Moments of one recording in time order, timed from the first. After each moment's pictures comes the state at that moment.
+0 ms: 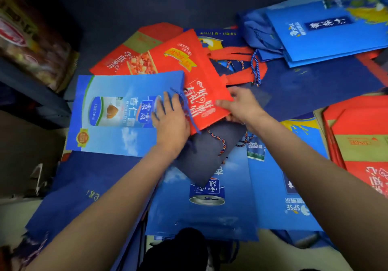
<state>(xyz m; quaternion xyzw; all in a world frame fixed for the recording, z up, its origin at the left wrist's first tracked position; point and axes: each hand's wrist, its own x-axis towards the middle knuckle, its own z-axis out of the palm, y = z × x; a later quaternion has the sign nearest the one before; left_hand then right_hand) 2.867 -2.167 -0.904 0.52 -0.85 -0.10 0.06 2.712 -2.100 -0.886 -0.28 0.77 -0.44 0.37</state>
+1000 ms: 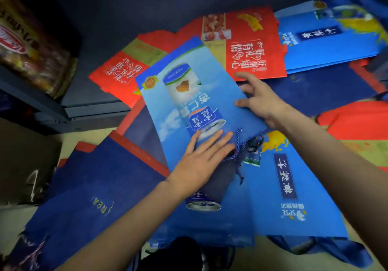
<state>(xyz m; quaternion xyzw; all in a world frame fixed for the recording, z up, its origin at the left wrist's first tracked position) 2.885 -2.101 -0.922 0.09 -0.98 0.01 0.17 2.673 -2.075 -0.854 -0.32 0.71 -0.47 0.41</state>
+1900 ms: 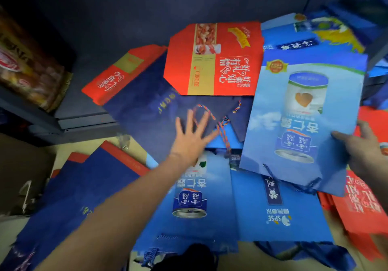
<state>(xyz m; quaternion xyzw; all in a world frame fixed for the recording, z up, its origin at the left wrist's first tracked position) 2.815 -2.130 -0.923 0.21 -0.95 0.17 -0.15 2.566 -1.897 -0.890 0.03 0.79 -0.58 0.21</state>
